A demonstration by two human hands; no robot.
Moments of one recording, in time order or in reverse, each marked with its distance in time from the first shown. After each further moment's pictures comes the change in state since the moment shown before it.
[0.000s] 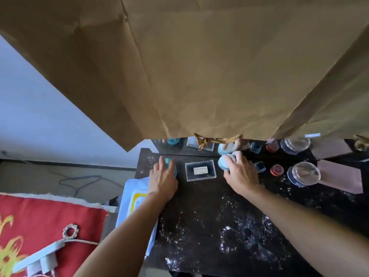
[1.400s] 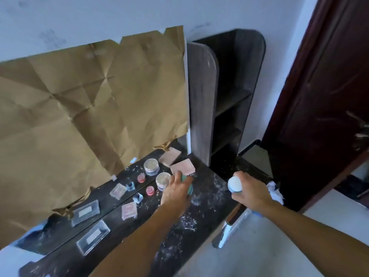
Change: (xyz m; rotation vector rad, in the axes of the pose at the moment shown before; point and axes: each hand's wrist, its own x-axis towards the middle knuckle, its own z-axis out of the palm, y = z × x) left_hand -0.156 0.318 -0.065 0.039 0.154 0.988; right_hand -0.343 0.203 -0.132 0.198 0.277 0.760
